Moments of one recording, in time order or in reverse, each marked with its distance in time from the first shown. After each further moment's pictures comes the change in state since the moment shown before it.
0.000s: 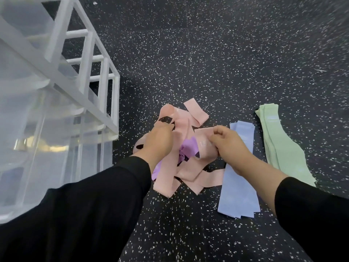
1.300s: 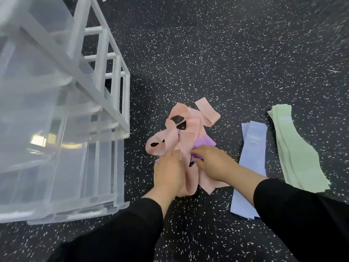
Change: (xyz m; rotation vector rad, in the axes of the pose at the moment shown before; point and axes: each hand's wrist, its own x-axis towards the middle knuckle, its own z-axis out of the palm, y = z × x) left_hand -0.085 -0.021 0.051 -0.092 0.043 -0.110; right_hand 0.004 0.021 0.066 -0.965 -0.344 -0.261
